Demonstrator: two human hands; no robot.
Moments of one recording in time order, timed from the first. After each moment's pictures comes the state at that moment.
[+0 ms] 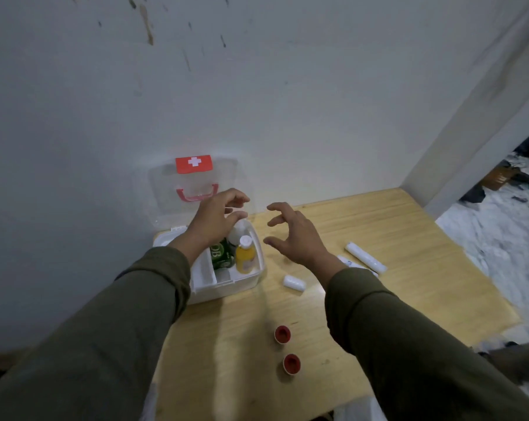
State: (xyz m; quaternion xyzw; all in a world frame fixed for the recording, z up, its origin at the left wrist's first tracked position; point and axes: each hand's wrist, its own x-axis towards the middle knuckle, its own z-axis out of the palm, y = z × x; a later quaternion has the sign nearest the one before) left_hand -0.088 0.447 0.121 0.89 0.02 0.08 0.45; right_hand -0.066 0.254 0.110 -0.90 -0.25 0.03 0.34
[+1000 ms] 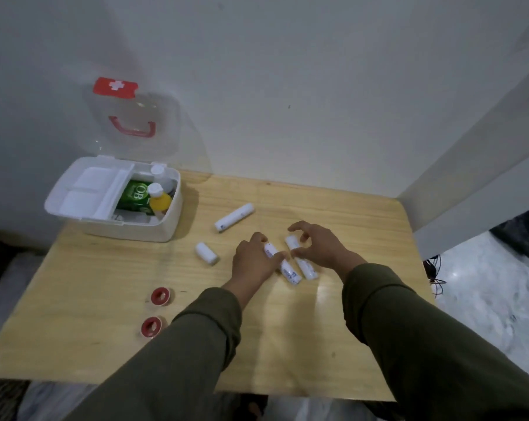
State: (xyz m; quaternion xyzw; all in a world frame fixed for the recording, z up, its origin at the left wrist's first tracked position) left_hand -0.058 0.158 0.018 0.81 0.36 -0.03 0.46; right_hand 0.062 0.045 0.046 -0.89 -0.30 0.28 0.18
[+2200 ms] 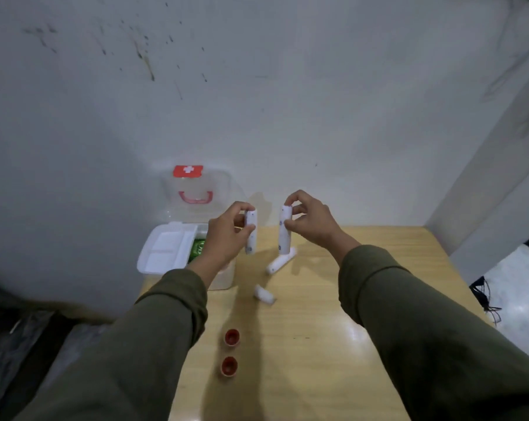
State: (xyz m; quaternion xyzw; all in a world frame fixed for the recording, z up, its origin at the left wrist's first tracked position) left_hand -0.116 0.309 0.156 0.85 0.23 0.18 0.45; right_hand 0.006 0.160 0.165 -0.83 -0.31 0.14 0.44
